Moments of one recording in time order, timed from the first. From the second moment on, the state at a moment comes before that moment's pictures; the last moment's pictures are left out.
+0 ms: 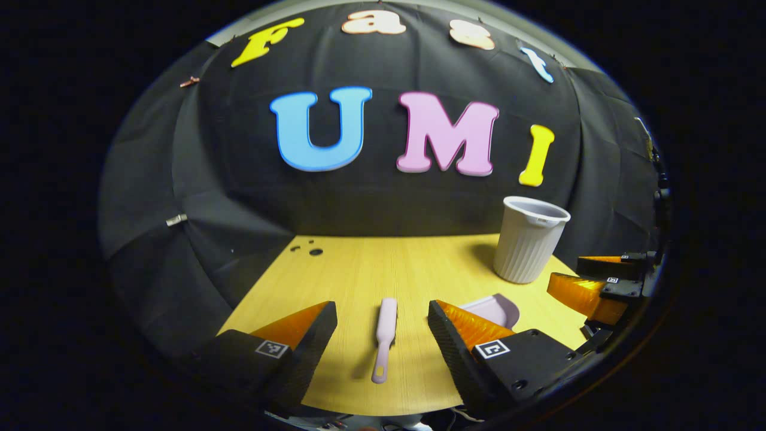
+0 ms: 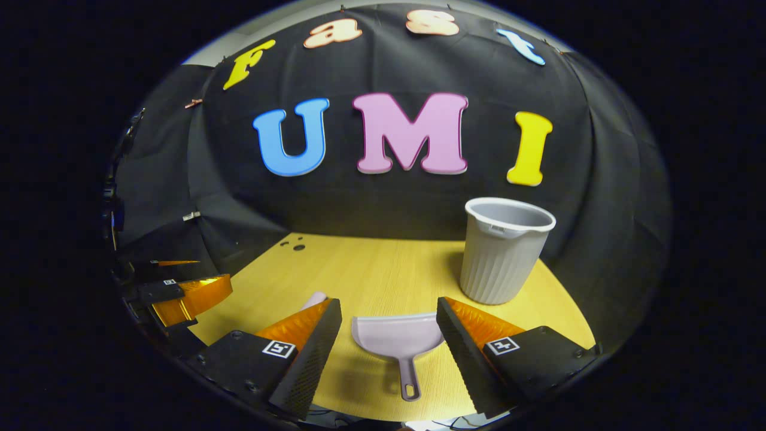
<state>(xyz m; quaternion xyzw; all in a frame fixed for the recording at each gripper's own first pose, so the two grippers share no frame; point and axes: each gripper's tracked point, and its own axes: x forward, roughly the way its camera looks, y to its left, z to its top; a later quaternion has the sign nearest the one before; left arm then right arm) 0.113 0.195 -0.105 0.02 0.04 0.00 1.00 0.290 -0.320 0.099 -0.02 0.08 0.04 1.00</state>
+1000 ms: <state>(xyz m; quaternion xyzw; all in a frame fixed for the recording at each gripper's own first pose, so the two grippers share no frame) 0.093 0.182 -0.090 0.03 -0.01 -0.05 1.00 0.236 -0.332 0.107 -0.03 0.06 0.00 1.00</state>
